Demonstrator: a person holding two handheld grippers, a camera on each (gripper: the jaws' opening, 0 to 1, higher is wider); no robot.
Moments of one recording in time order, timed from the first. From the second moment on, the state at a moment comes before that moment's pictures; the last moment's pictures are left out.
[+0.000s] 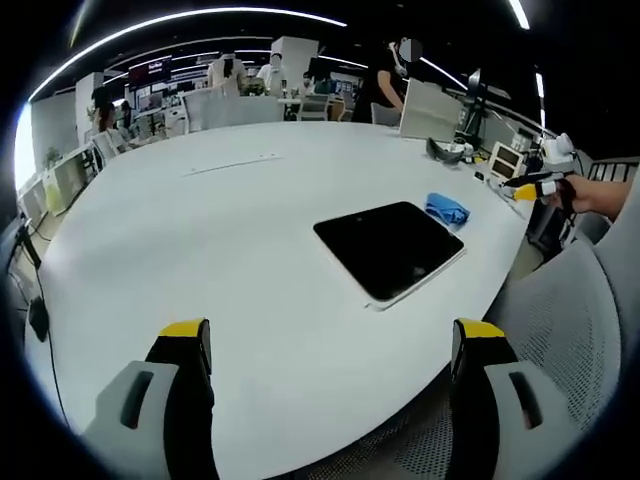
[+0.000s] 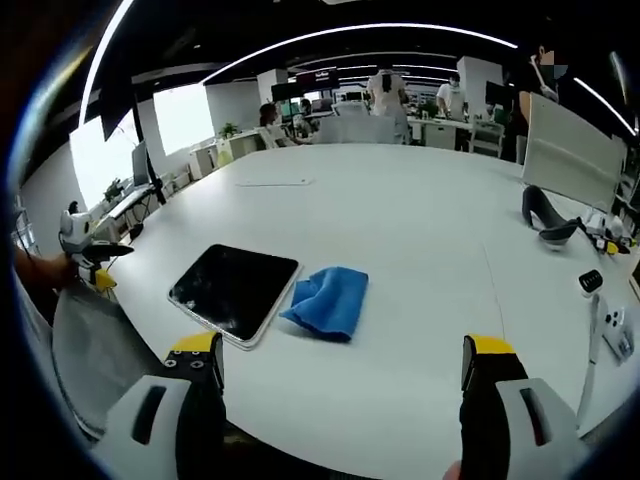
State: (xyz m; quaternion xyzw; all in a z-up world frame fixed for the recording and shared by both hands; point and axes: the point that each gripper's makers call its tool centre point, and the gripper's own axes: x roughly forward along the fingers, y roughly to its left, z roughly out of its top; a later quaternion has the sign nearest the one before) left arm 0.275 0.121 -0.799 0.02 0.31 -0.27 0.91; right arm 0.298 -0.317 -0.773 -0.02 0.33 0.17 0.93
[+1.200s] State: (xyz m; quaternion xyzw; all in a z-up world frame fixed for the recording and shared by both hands) left arm 0.275 0.123 -0.801 0.01 0.32 -0.26 0.91; right arm 0.411 -0.297 -0.761 -0.04 0.43 0.15 0.89
